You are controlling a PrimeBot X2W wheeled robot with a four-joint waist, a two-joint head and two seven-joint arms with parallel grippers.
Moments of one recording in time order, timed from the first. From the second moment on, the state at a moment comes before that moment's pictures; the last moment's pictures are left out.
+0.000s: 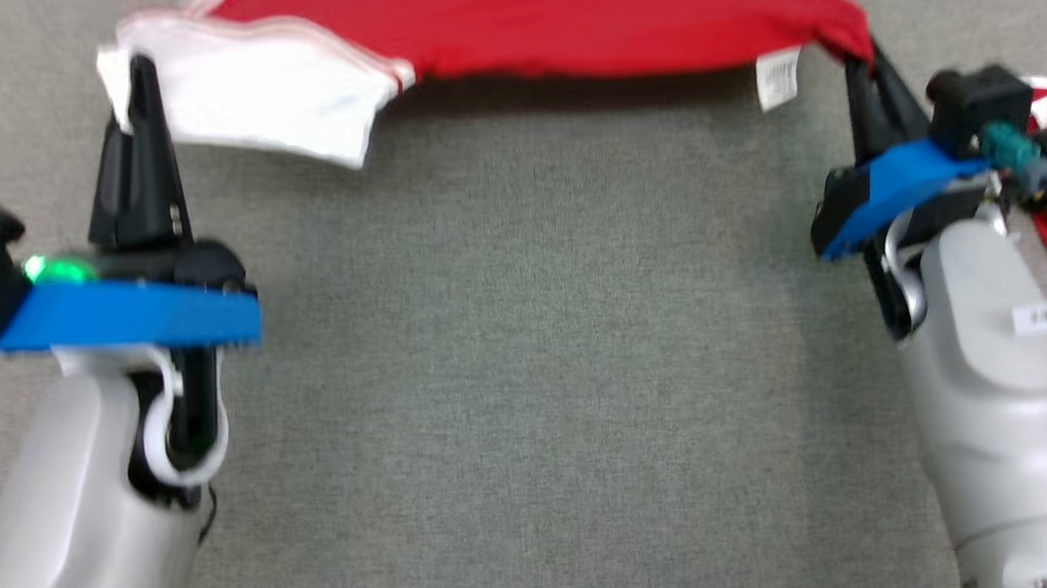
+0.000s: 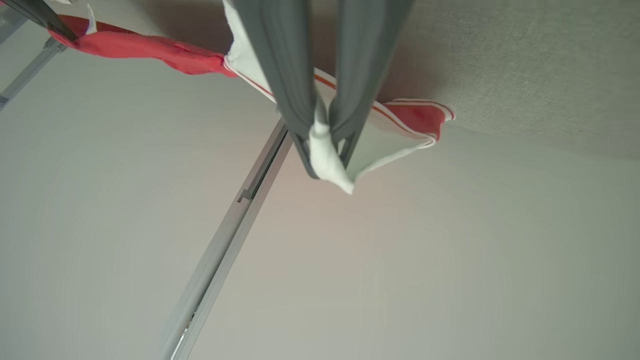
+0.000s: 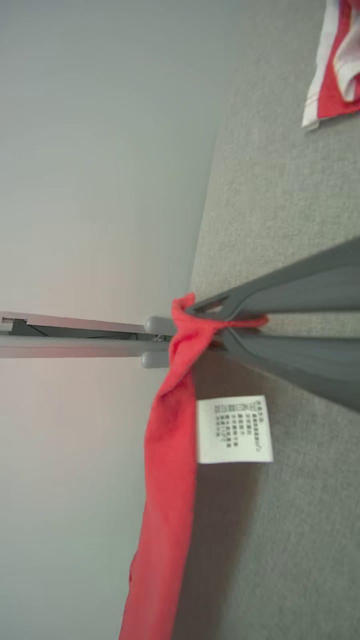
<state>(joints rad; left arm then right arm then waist) -0.55 0.33 -0.29 0.14 -0.77 0.00 -0.25 -0.85 -0.05 -0.14 0.78 -0.16 0.13 -0.26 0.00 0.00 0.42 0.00</state>
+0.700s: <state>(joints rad) 0.24 0.47 -0.26 -0.46 -0.79 0.24 -0.14 0.00 -0.05 -0.06 -0.10 0.03 0.13 0.06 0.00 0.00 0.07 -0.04</state>
